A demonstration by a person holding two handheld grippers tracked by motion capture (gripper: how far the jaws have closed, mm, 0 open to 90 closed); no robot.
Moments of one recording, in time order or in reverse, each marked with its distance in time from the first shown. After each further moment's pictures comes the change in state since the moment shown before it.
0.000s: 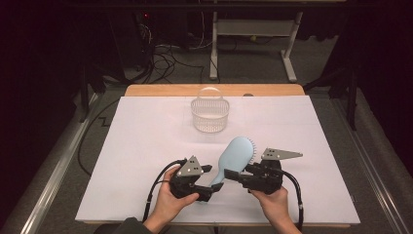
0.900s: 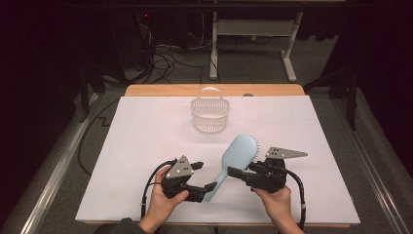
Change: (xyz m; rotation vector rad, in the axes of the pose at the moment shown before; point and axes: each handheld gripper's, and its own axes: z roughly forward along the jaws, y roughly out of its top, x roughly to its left) left arm 0.006 -0.009 -0.020 -0.072 0.033 -0.011; right arm -0.001 0.003 -0.008 -0.025 -0.019 0.003
